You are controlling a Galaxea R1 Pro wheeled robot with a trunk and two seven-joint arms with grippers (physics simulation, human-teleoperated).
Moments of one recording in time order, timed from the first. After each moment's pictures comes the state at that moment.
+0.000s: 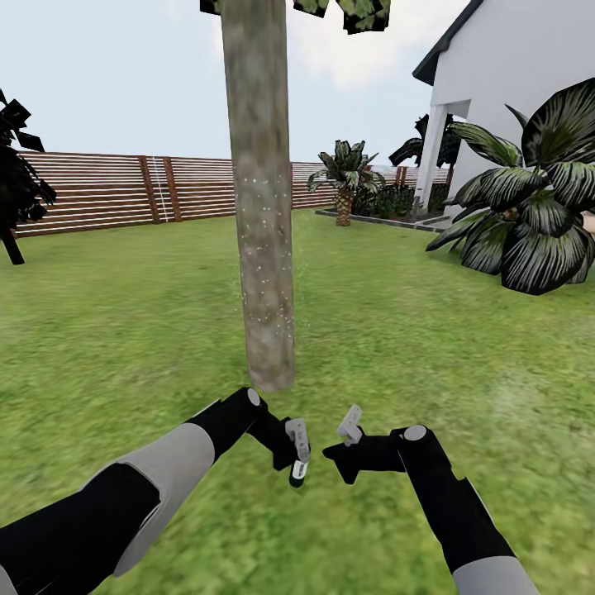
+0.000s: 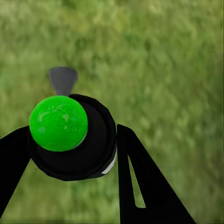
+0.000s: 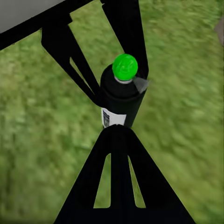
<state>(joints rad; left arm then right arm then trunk) -1.03 -0.17 -0.51 -0.26 -0.49 0.10 -1.04 -0.48 0.03 0.06 -1.23 0.52 0.49 1.08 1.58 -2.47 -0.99</state>
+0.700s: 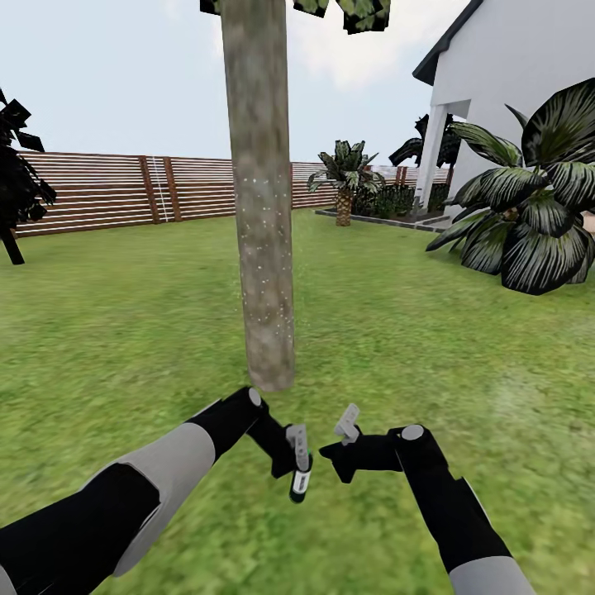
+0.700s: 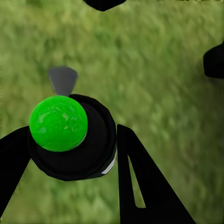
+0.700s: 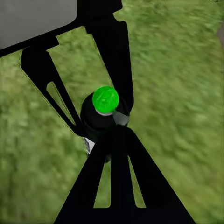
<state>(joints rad) -1.03 -0.17 -0.53 -0.27 -0.49 0.10 -1.16 -0.48 0.05 0.06 -1.24 0.52 0.49 1.08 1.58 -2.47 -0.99</state>
